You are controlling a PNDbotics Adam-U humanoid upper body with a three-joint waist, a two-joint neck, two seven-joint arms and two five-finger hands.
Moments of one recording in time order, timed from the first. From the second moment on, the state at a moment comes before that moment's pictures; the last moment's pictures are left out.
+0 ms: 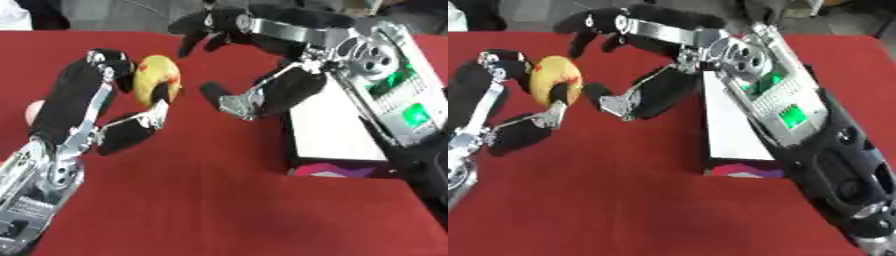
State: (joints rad) left arm -0.58 0.48 -0.47 -1.92 -0.72 0.30 0.12; right arm -0.92 -0.41 0.41 -1.84 0.19 0.17 0.60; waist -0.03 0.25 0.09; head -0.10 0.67
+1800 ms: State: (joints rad) left arm -0.59 0.48 -0.52 -1.98 -0.71 0.21 0.15; right arm -0.95 -0.39 0.42 -1.76 0.23 0.12 0.60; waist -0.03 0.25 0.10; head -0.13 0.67
